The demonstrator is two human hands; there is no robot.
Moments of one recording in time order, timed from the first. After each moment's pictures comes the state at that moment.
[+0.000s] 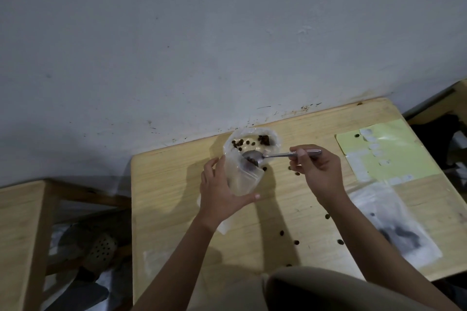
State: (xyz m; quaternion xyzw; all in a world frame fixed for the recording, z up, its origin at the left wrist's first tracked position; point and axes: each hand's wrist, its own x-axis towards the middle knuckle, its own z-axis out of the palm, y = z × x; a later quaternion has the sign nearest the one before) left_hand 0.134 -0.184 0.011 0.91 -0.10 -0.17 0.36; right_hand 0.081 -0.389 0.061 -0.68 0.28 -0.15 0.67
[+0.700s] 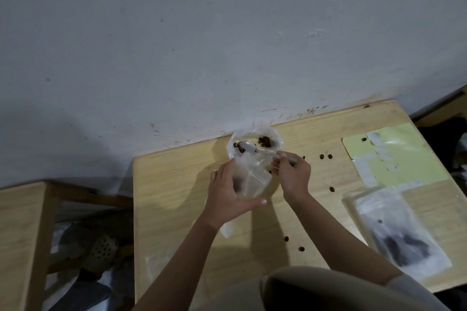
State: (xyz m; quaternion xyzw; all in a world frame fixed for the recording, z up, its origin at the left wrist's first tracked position) left_hand 0.145 -0.185 0.005 0.89 -0.14 -0.21 0.39; right_hand 0.130 -0.348 0.000 -0.58 0.47 -0.13 0.65
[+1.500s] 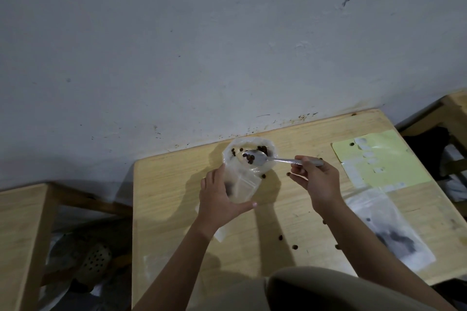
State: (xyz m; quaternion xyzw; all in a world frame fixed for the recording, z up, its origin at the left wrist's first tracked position) left_hand 0.131 -0.174 0.008 0.91 -0.11 -0.16 0.36; right_hand 0.080 -0.383 0.064 -0.52 0.43 -0.12 0.73
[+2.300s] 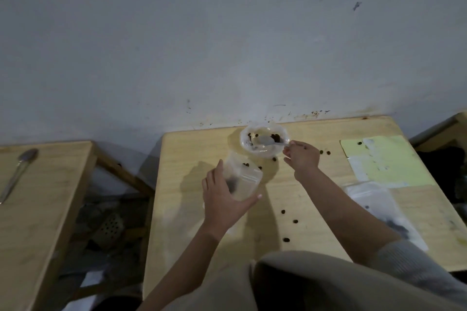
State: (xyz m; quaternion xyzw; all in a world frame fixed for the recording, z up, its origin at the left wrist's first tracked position) left_hand 0.038 -0.145 0.038 0.92 -0.02 -0.03 0.40; right_hand 0.103 -0.354 0.039 -0.57 0.46 -0.08 0.68
